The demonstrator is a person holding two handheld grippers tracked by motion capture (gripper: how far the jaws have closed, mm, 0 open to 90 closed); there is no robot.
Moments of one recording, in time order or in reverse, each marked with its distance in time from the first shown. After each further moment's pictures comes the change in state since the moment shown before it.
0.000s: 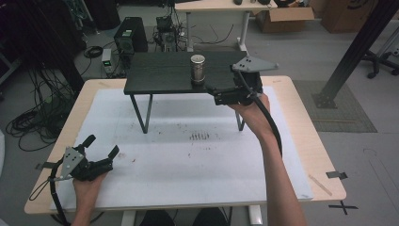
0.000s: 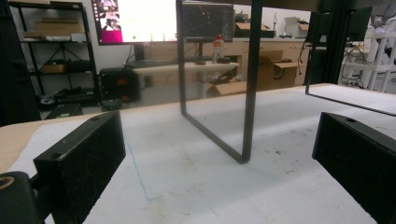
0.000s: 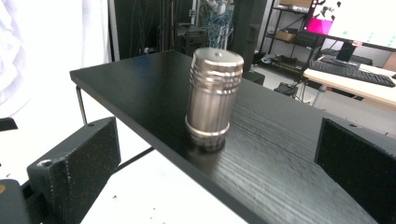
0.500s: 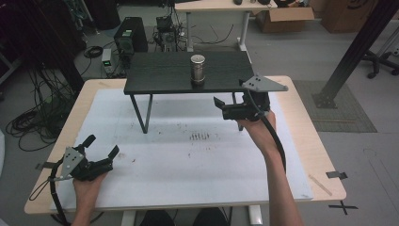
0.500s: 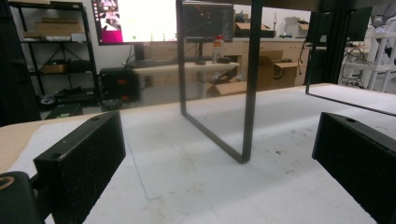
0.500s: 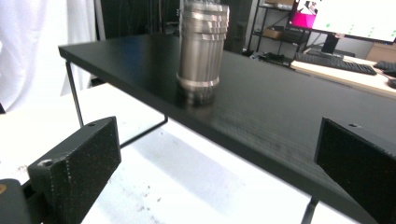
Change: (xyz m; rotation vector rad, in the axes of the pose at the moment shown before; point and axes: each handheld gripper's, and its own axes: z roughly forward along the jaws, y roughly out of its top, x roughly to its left) left arm 0.000 0.000 0.000 0.001 0.001 0.000; right arm 0.003 -0.043 -0.019 -0.013 -0.052 0.023
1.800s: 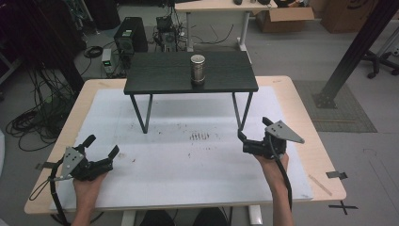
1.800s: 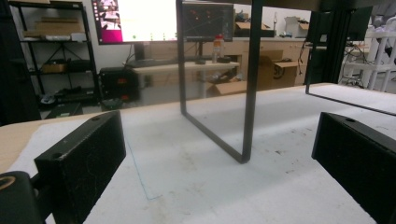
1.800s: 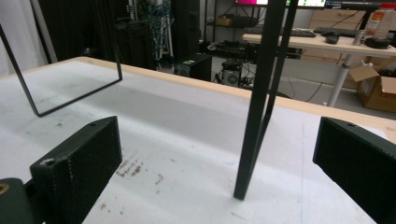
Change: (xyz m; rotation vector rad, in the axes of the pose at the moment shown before) left arm 0.000 0.000 0.000 0.001 0.000 0.000; right arm -0.009 -0.130 -0.044 -0.017 -0.190 0.112
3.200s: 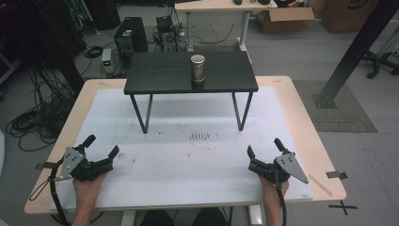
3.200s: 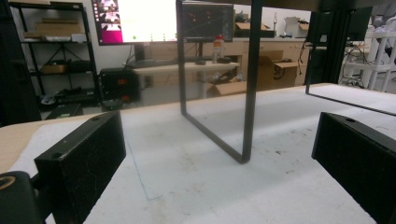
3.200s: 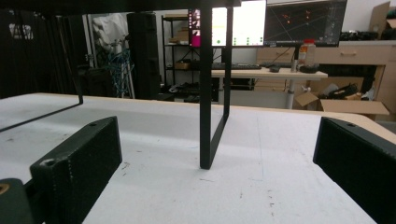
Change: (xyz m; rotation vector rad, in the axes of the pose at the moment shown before) left arm 0.000 0.000 0.000 -0.003 0.000 0.002; right arm 0.007 -0.080 -0.031 -0.221 -0.189 0.055
